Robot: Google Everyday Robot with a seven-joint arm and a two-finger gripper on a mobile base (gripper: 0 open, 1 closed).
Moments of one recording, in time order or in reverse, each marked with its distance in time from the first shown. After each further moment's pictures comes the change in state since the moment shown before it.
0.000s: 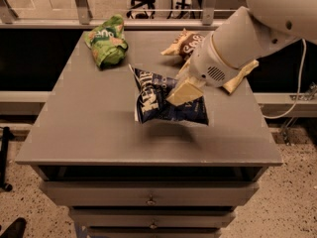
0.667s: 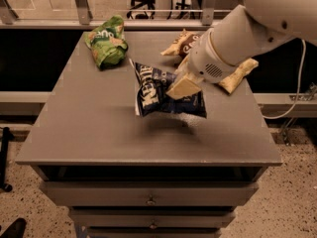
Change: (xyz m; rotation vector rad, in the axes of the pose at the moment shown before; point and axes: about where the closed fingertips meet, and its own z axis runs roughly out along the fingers) arm -0.004 -0.016 0.004 0.034 -0.009 -0.023
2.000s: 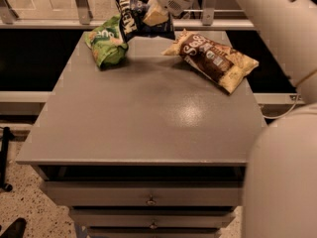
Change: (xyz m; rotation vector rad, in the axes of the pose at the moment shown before) arm -0.114 -0.219 0.038 0.299 -0.102 -0.272
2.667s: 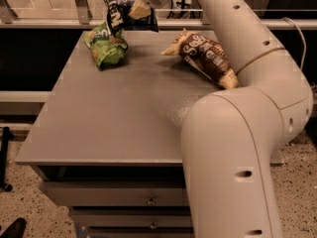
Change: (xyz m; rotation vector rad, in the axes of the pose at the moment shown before) arm -0.021 -0.047 0.069 0.016 -0.052 -0.041
